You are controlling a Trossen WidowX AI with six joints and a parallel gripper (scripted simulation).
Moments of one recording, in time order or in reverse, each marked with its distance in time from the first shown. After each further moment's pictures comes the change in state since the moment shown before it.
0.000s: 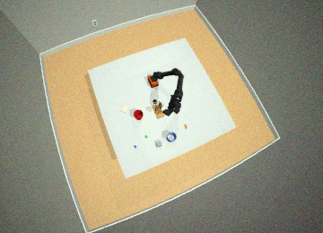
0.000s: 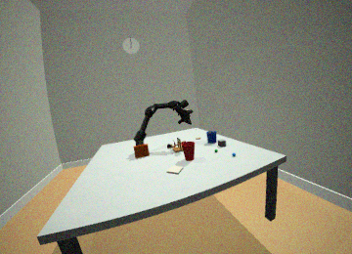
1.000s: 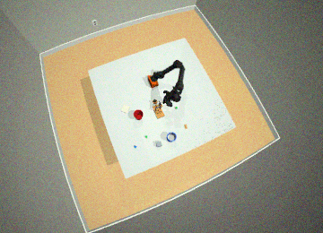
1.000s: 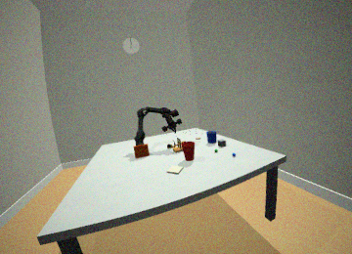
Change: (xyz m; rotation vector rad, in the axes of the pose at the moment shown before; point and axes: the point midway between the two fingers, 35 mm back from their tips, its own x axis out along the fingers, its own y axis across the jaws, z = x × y) arm -0.023 0.092 -0.120 -0.868 0.408 0.069
